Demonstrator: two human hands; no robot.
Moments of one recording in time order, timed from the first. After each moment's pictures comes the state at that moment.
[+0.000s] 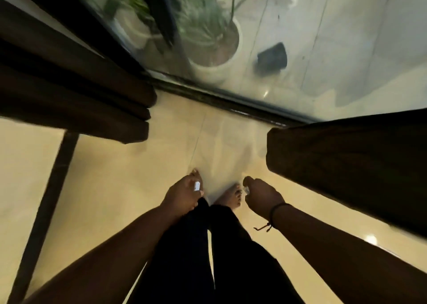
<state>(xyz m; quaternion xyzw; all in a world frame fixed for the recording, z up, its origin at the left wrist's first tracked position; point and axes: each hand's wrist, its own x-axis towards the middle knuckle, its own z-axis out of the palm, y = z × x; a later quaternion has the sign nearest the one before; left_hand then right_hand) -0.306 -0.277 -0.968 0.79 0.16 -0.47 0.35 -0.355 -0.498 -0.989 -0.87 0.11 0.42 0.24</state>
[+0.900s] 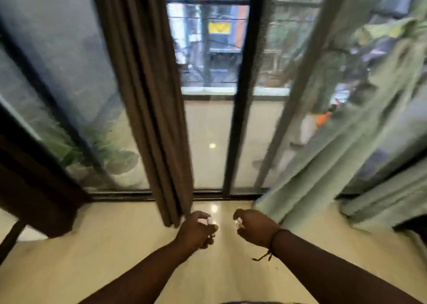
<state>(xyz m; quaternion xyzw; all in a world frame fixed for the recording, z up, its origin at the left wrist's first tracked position) -0.701 -0.627 -0.668 0.75 -0.02 -0.40 0.53 -0.779 -0.803 -0.683 -0.95 0.15 0.16 0.21</state>
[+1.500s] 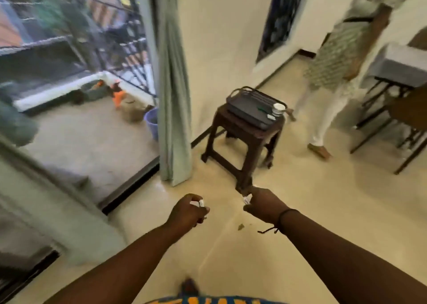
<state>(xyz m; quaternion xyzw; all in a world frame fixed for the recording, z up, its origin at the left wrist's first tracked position) -1.136 -1.141 -0.680 0.67 -0.36 -0.58 0.30 -1.356 -1.192 -0.660 -0.73 0.63 0.02 0.28</state>
